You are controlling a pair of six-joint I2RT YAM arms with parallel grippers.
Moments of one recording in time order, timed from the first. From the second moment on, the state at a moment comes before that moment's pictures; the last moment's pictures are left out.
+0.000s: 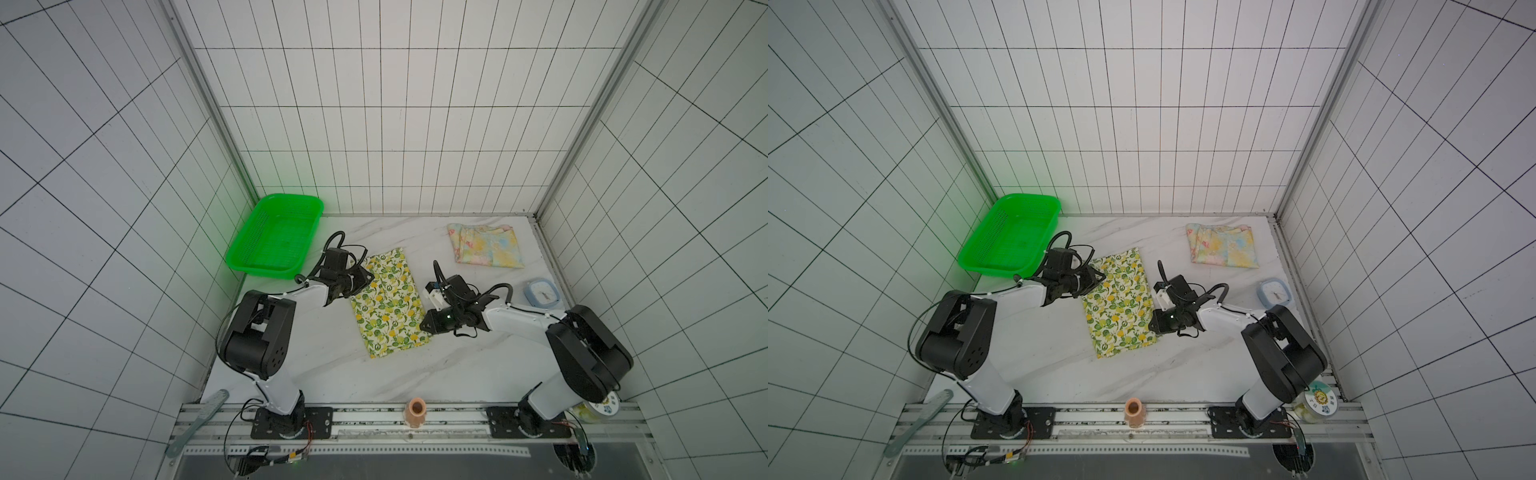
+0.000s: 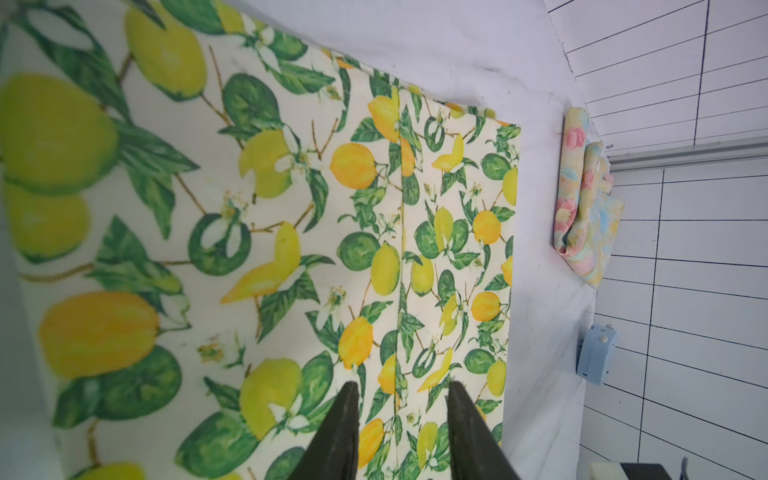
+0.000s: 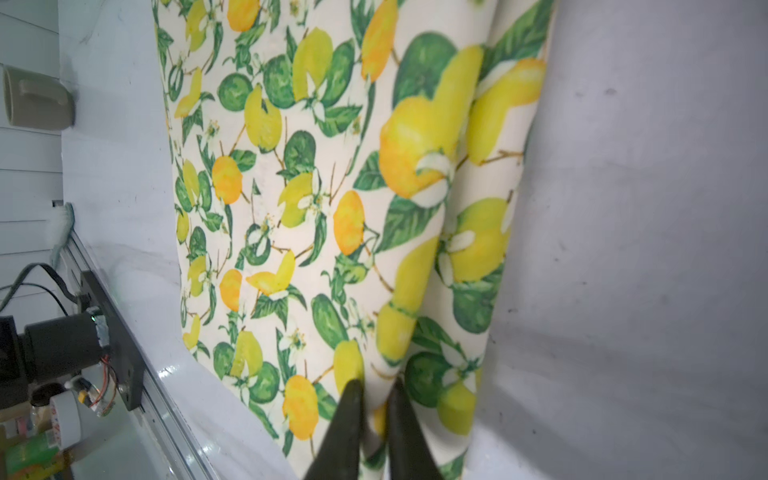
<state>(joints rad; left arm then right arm) -0.29 1.70 0.90 -0.01 0.40 -0.83 0.62 1.58 0.77 -0.22 -0.42 0.41</state>
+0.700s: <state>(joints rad) -0.34 1.73 0.88 -0.02 0.35 -0.82 0.61 1.59 0.88 -0.38 -0.29 0.30</state>
